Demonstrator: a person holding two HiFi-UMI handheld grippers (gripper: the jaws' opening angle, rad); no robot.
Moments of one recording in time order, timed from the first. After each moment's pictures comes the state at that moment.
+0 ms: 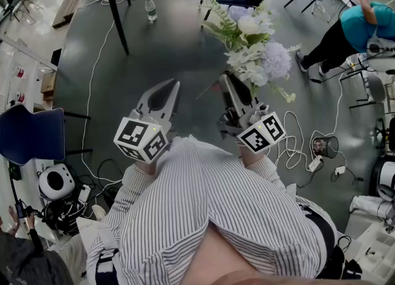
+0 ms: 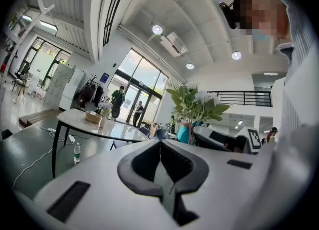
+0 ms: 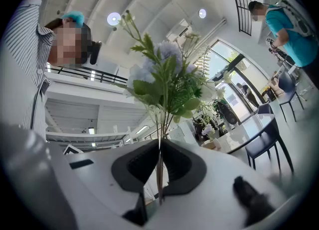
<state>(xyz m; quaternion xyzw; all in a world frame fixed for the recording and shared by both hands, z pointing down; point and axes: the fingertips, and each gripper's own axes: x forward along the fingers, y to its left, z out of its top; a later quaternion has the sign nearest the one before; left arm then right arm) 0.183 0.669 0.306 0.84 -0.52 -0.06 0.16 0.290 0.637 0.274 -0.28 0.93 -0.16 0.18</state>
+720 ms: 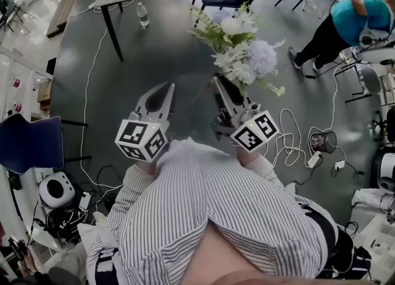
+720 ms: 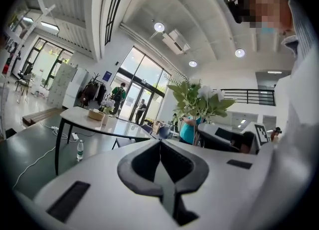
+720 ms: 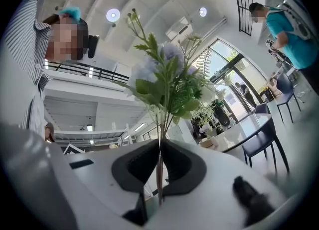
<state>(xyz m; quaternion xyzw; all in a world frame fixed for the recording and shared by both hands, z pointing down) 0.189 0.666 0.320 0.82 -0.54 -0.05 0.17 0.292 0.639 0.280 -0.28 0.93 -0.17 0.16</state>
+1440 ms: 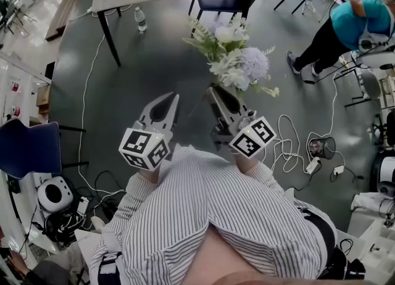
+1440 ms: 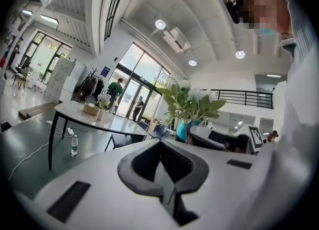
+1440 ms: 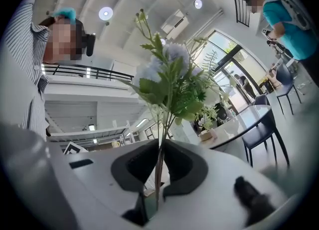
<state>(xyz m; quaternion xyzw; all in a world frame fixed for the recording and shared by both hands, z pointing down) 0.226 0.654 0.334 0.83 -0.52 -0.05 0.19 0.307 0.625 0.305 -0.26 0.93 -0.20 0.14</state>
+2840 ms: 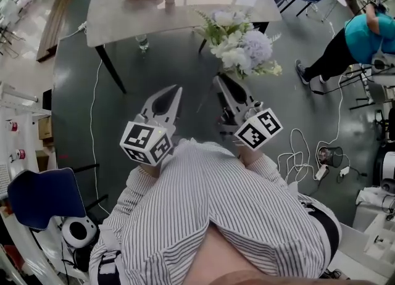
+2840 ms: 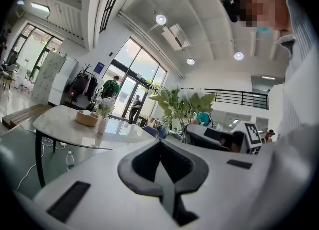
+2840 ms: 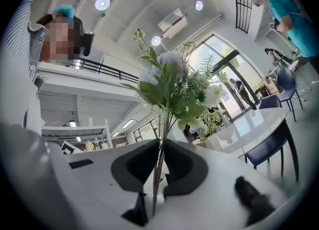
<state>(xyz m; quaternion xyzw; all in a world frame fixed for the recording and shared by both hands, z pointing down) 0.052 0.380 0.329 0.86 -0.48 -0.04 0.18 0.142 0.348 0.300 -0.33 0.92 -0.18 0.14</state>
